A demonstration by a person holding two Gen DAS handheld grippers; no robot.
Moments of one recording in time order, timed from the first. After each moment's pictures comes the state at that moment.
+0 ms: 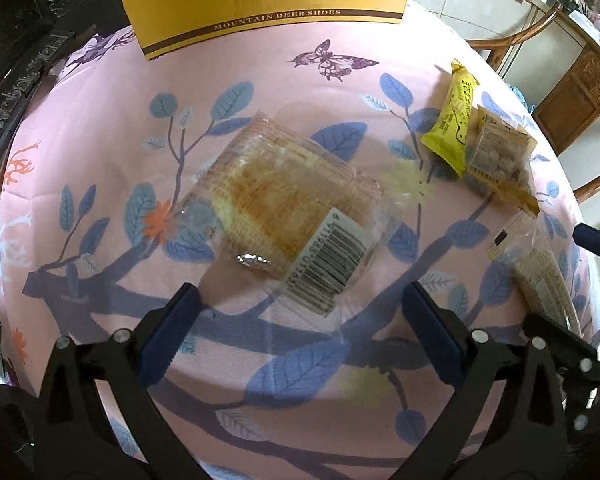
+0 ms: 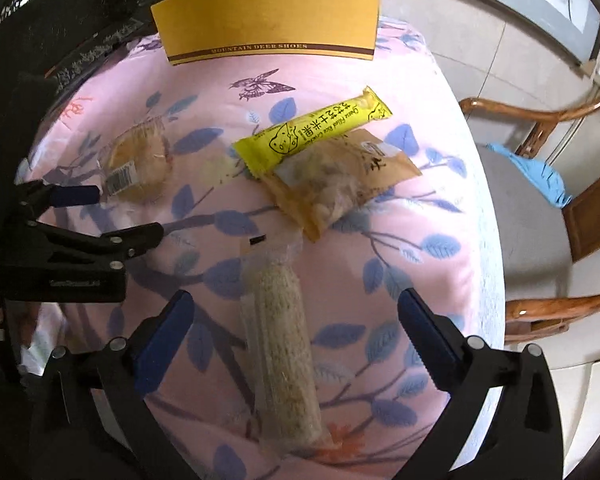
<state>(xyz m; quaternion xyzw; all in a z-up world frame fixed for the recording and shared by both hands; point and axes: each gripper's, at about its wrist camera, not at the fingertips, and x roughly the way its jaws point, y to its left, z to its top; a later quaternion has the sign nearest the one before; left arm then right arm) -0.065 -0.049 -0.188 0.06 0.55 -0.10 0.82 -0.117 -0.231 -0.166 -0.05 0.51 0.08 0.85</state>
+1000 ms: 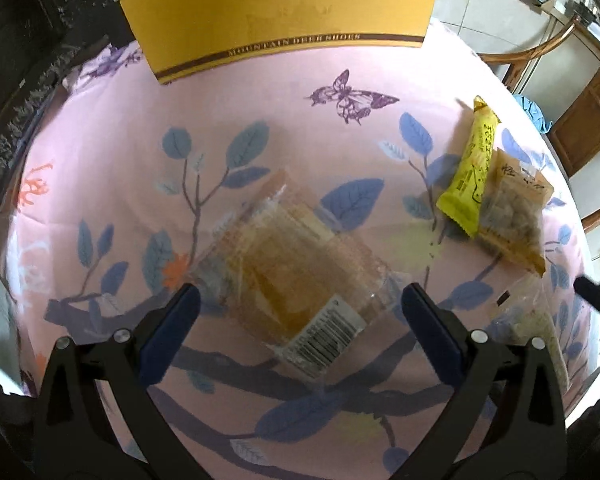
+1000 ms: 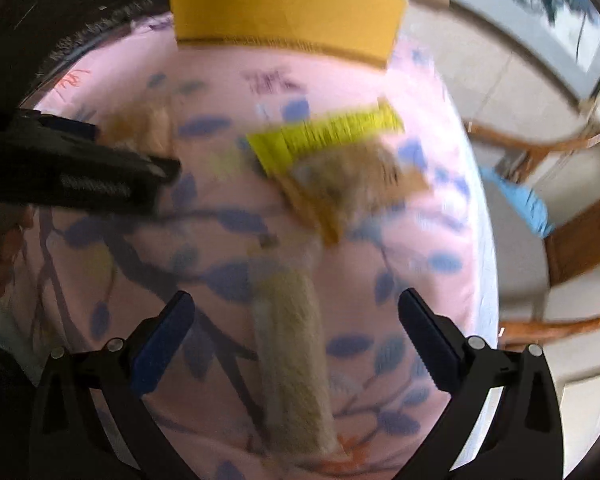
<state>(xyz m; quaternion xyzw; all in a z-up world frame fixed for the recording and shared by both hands) -0.040 -0.055 -0.170 0.07 0.54 -0.07 0.83 -0.118 -0.197 -0.174 -0.12 0.49 0.07 0.86</state>
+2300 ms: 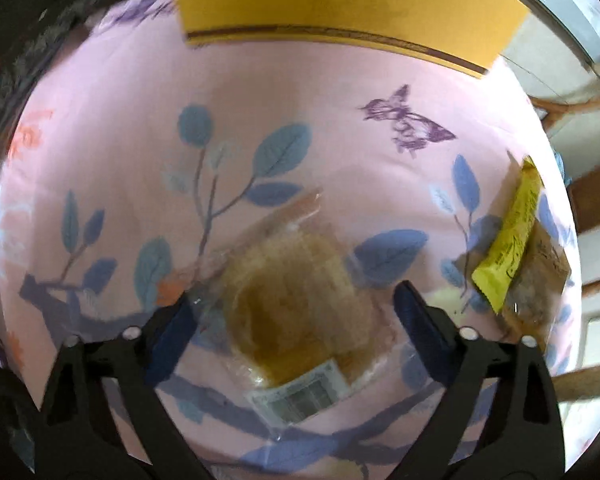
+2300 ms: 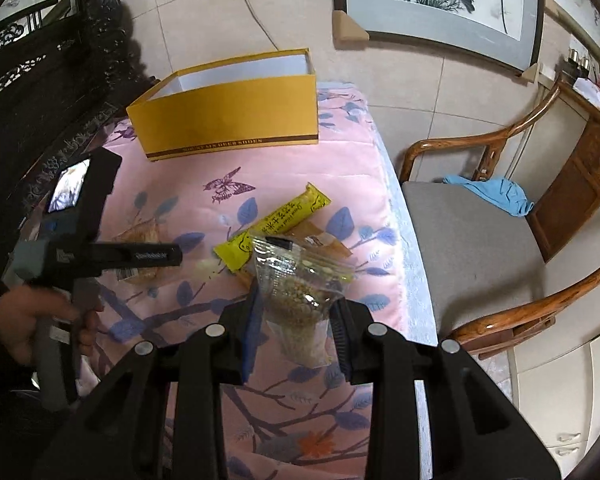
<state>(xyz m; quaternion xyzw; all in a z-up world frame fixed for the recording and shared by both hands) 0.002 -0.039 -0.184 -0.01 0.58 -0.03 0.82 -0.127 -0.255 -0.088 0.02 0.42 0.02 0.91</state>
